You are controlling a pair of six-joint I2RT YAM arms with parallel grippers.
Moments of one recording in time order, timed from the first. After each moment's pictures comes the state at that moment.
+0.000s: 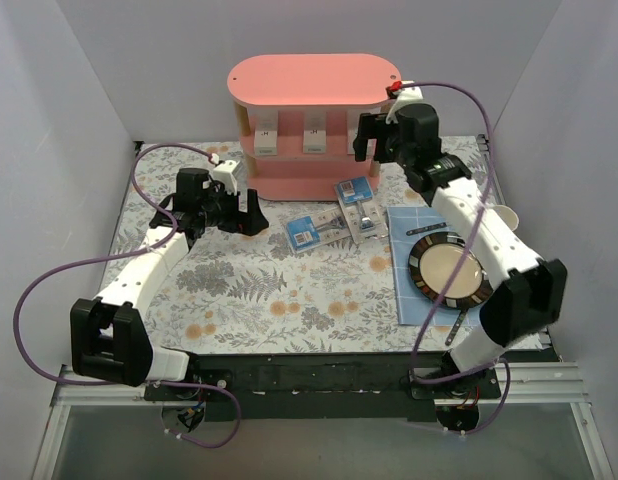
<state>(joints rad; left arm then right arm) -0.20 1.36 1.05 -0.34 0.46 -0.08 0.43 1.65 1.59 -0.30 0.09 0.20</state>
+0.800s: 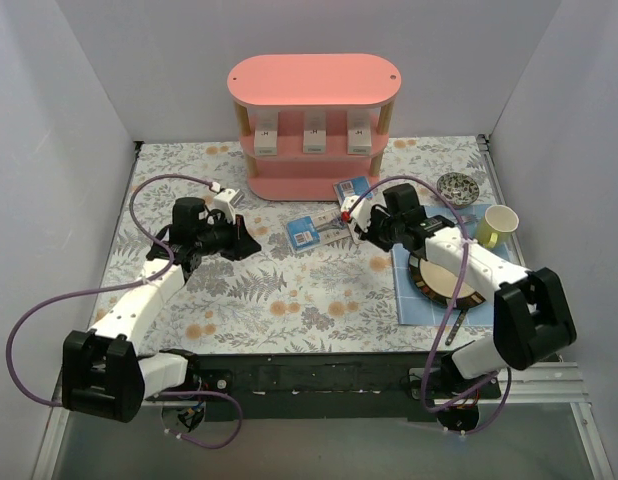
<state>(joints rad) -0.20 1.19 0.78 -0.24 0.62 -0.11 0.48 1.43 0.95 -0.31 -0.28 -0.69</state>
